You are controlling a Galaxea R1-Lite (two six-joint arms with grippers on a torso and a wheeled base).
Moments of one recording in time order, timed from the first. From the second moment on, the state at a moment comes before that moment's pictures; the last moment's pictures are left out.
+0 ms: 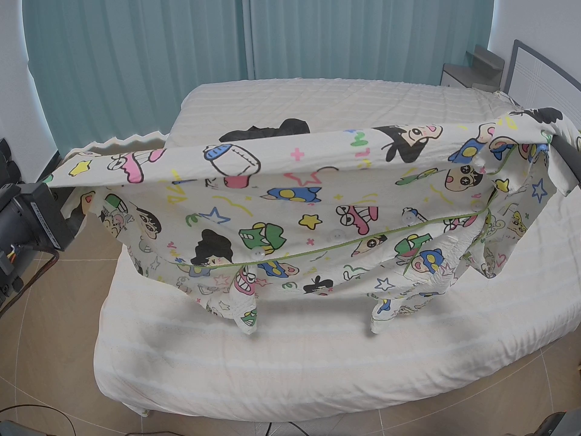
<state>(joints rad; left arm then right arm) -0.59 1.05 -0.62 -0.55 0.37 -0.05 0.38 0.99 -0.54 -0.75 0.05 0.43</state>
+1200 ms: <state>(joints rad) -0.59 1.04 -0.62 -0.55 0.37 -0.05 0.36 0.99 -0.54 -0.75 0.05 0.43</state>
